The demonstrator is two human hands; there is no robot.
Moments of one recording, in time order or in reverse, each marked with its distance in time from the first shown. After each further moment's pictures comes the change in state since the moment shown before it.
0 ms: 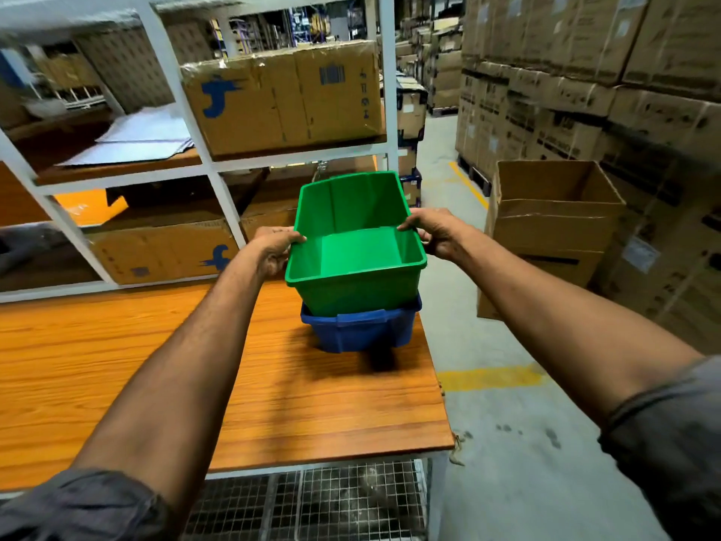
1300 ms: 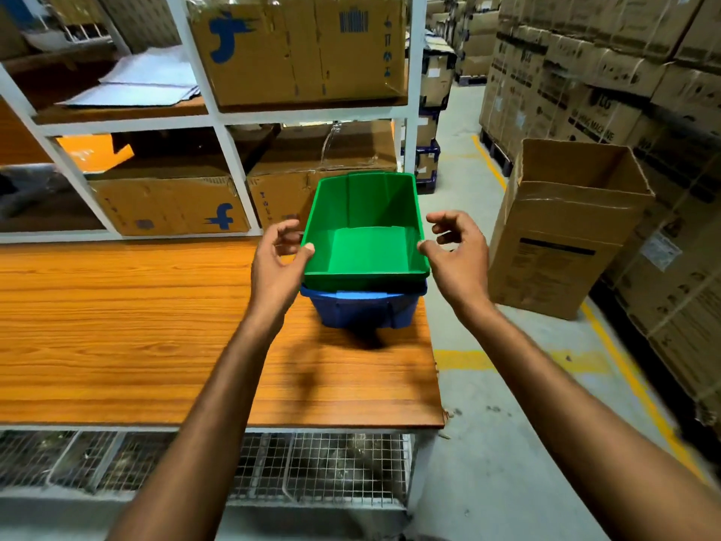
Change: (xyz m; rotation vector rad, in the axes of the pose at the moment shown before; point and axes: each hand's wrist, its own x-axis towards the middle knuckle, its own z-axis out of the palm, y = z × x) left_hand -0.104 -0.081 0.010 0.058 0.244 0.446; right_hand -0.101 0.076 -0.002 -0.337 0.305 -0.632
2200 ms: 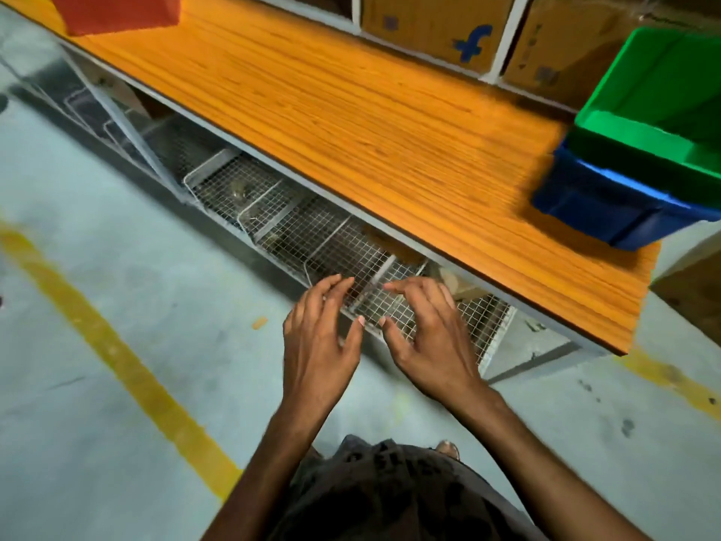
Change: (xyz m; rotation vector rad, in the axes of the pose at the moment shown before) left_hand -0.352 -0.102 -0.204 0.741 0.236 -0.200; right_hand -0.353 -0.018 0.112 -0.323 -0.950 -0.438
